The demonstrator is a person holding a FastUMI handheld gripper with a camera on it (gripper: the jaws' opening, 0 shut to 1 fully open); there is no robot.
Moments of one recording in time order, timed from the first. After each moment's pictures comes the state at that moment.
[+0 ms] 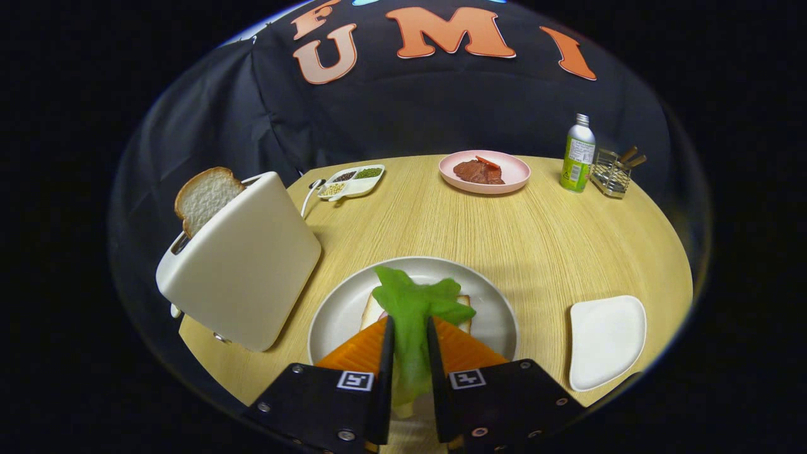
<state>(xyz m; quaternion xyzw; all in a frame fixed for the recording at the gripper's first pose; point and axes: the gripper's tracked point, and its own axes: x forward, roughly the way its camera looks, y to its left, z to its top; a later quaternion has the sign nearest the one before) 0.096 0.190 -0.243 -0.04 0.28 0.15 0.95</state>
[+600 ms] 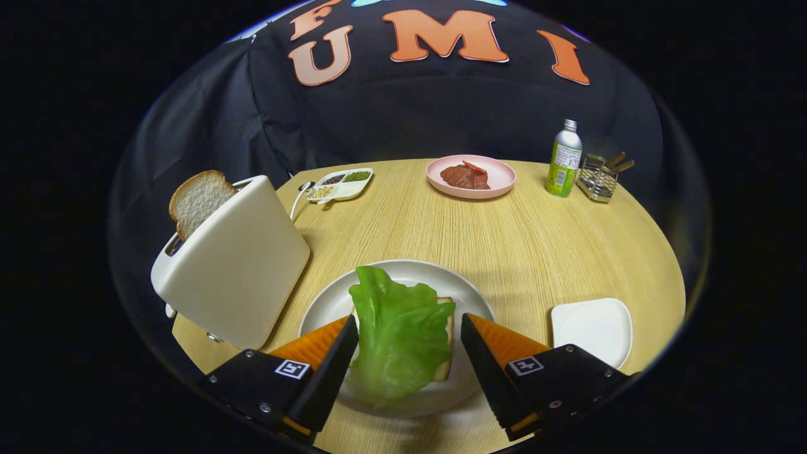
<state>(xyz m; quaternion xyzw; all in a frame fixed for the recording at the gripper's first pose) 0.096 0.179 -0.229 -0.05 0.26 0.12 0.96</state>
